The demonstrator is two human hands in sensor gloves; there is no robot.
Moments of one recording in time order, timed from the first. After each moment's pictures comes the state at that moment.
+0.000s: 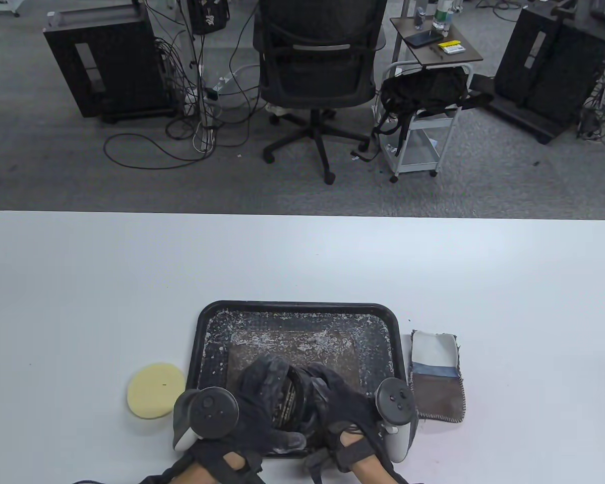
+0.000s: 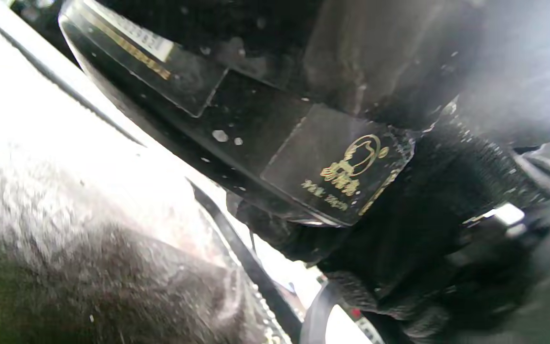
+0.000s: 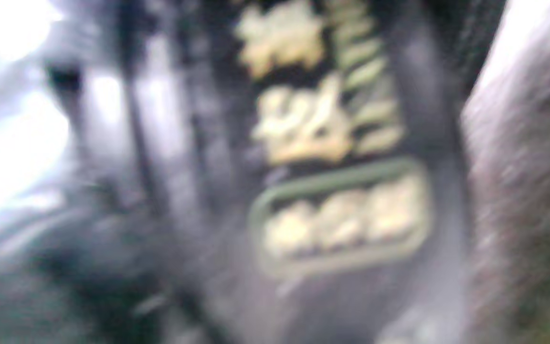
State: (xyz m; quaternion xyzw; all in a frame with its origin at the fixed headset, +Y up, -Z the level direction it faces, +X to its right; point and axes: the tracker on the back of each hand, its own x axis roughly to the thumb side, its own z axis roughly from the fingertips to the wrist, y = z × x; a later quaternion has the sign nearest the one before) left_hand -0.123 -0.727 -0.269 0.04 -0.28 0.40 0.87; right_hand 0.106 -0.763 -0.292 0.05 0.06 0.70 0.71
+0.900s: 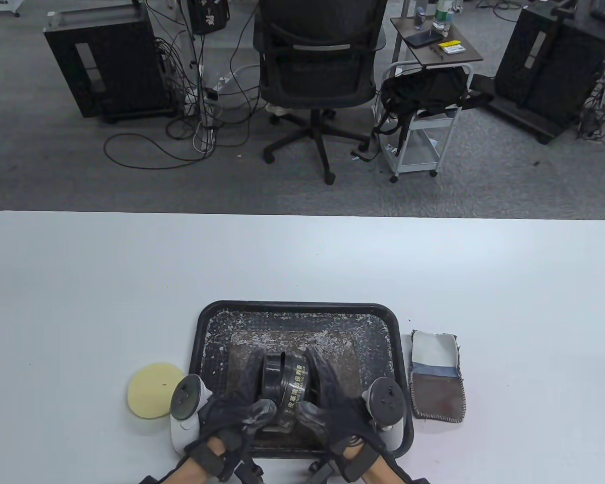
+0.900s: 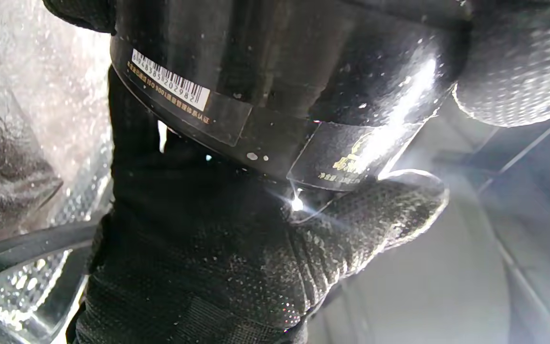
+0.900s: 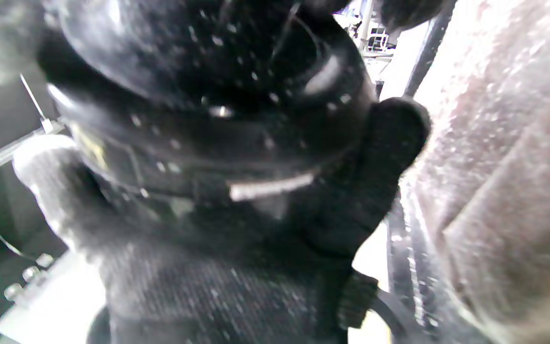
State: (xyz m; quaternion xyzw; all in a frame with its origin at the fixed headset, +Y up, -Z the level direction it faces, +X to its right) left_hand -0.136 -0.772 -0.281 -0.13 -0.20 0.75 0.62; right_hand 0.086 -0.759 -0.291 0.26 0.09 0.71 0.64
